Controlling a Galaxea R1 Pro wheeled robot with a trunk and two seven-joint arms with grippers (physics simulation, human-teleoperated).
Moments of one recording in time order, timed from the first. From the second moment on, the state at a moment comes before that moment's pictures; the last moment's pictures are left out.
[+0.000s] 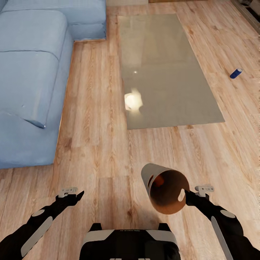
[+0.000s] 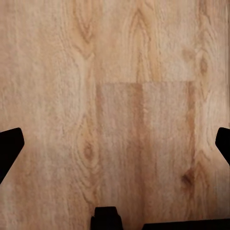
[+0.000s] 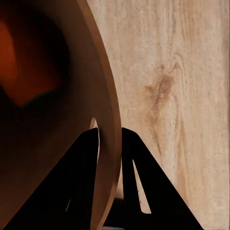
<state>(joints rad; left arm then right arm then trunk) -0.40 0.43 -0.41 -1.03 0.69 0.12 -0.03 -0.22 -0.14 -0.15 -1.44 -0.09 0.50 0.23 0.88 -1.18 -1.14</state>
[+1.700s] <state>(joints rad) -0.40 0.43 -0.41 -1.01 0.68 0.12 -0.02 -0.18 -0.14 -0.29 -1.33 -0.17 0.32 0.23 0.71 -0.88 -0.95</state>
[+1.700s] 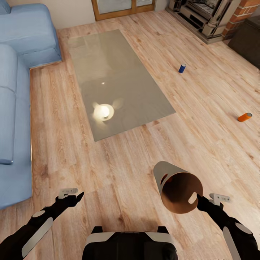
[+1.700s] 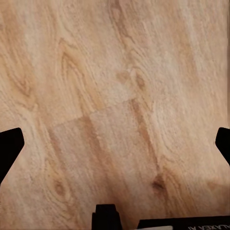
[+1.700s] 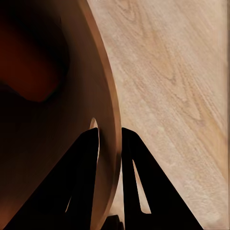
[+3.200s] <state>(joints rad) -0.40 0.43 -0.39 -1.36 0.70 0.35 -0.03 -0.18 -0.15 -0.56 -1.34 -0.15 0.32 0.39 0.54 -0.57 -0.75</state>
